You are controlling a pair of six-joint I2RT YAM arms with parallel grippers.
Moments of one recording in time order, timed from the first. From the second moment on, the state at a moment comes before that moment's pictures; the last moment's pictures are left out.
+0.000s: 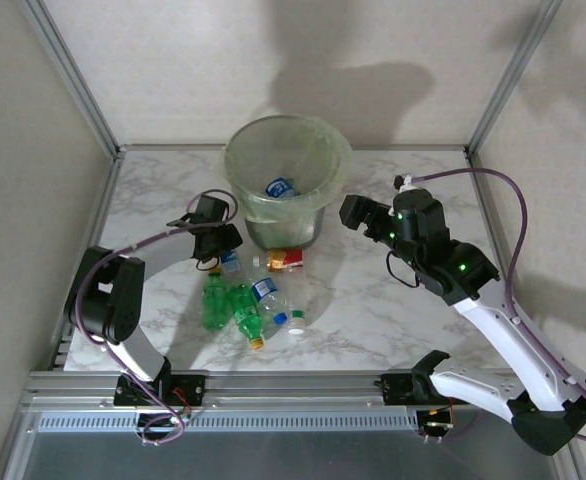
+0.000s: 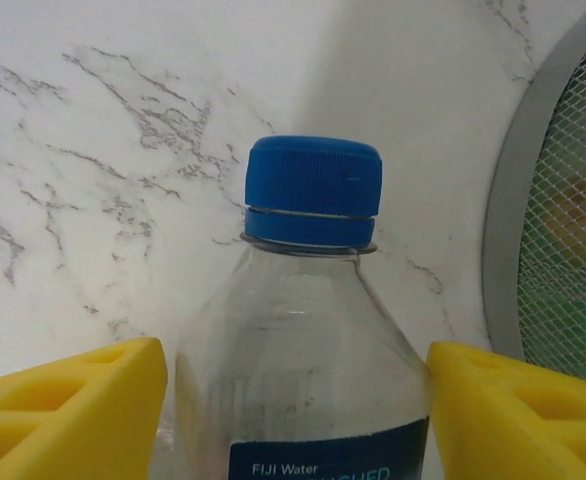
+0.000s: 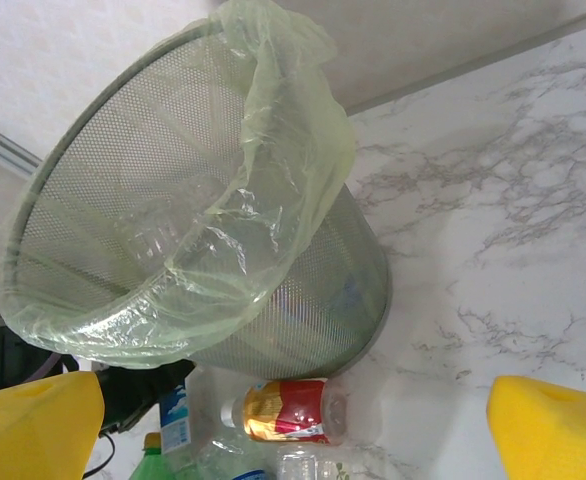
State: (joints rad) left arm -0.29 1.67 0.96 -0.37 -0.06 -0.79; right arm 0.67 1.00 1.20 -0.67 0.23 0.70
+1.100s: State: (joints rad) left arm -0.24 1.45 1.12 -0.49 -0.08 -0.79; right arm 0.68 1.05 1.33 -0.70 0.23 0.69
